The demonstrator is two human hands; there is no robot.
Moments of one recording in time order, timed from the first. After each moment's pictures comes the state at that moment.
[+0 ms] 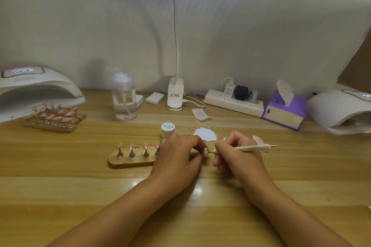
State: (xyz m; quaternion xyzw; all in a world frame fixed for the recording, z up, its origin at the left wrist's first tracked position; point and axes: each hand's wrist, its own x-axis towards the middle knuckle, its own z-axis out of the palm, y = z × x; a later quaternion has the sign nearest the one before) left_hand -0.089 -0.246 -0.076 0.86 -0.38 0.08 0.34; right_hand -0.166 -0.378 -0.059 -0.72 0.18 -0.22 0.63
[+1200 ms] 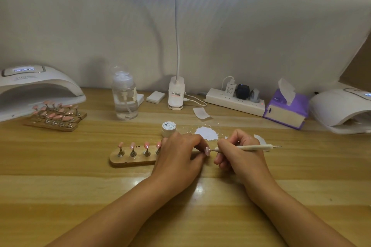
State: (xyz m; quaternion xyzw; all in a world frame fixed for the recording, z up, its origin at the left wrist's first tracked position) left_hand -0.087 -0.247 -0.080 0.85 -0.38 0.09 0.35; right_hand -0.164 -0.380 -0.062 -0.74 0.20 -0.23 0.60
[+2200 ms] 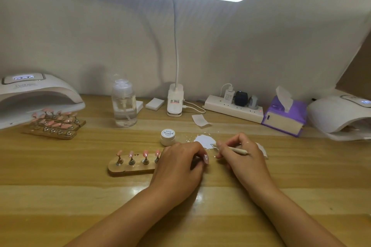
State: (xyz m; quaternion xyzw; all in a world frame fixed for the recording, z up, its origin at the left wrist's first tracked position) left_hand -0.092 -0.247 -0.074 0.84 -0.39 0.07 0.37; right_hand -0.151 -0.404 -0.077 -0.79 0.22 -0.26 0.51
